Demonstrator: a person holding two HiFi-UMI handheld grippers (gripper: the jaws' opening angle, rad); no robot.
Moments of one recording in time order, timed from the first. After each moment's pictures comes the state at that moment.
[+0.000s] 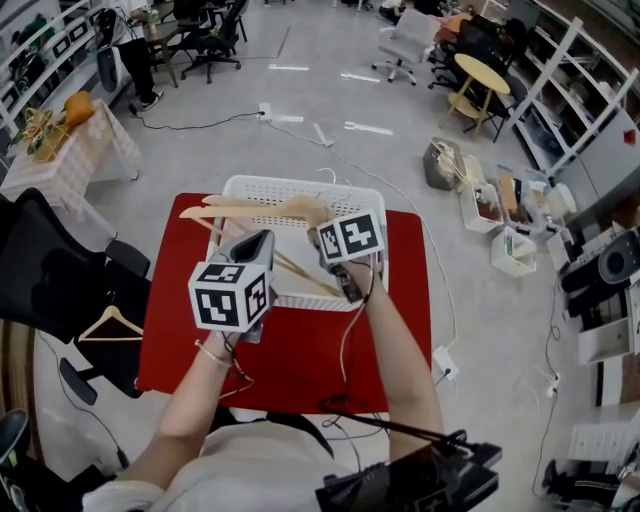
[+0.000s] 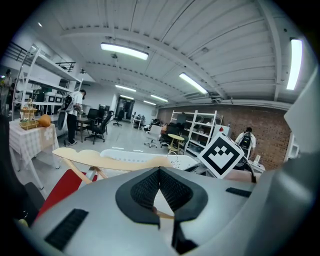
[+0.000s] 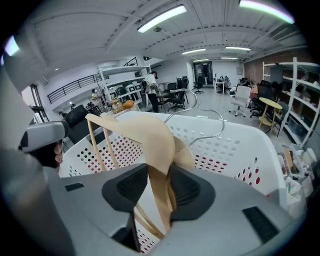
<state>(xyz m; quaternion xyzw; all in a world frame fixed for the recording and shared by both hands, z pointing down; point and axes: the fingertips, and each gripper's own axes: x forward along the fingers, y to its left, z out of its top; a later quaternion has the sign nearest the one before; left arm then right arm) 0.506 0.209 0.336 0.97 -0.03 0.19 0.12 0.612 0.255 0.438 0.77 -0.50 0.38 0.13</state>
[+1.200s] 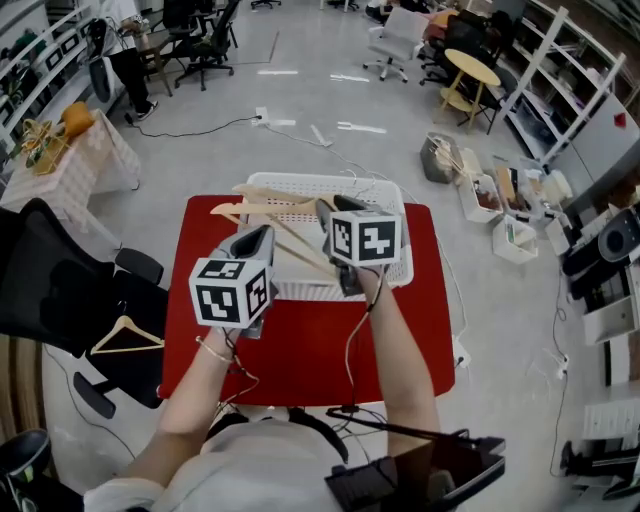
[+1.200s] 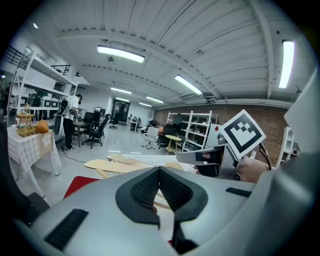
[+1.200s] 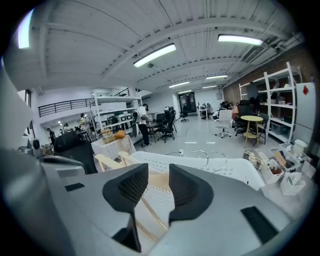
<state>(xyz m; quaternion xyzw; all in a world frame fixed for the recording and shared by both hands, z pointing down) 0.477 0.172 0.321 0.98 -0.01 0.18 0.10 0.594 0.231 0.338 0.86 -0.45 0.25 0.03</state>
